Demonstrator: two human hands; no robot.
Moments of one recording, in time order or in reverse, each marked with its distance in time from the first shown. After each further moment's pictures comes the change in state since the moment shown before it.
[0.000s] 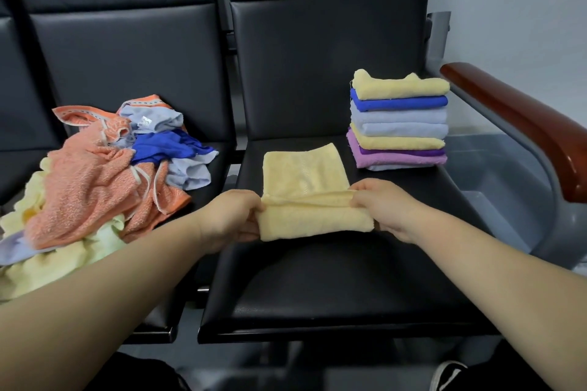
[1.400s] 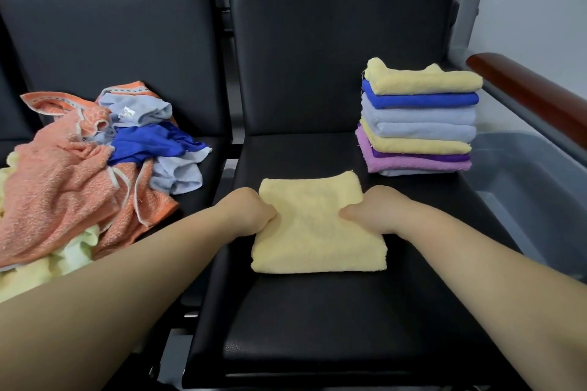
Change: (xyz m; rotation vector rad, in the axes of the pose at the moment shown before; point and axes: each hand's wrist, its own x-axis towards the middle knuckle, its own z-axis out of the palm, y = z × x) left_hand 0.080 0.007 0.005 0.777 0.225 -0.006; right_hand 0.043 -0.027 0.014 -0.654 0.025 0.145
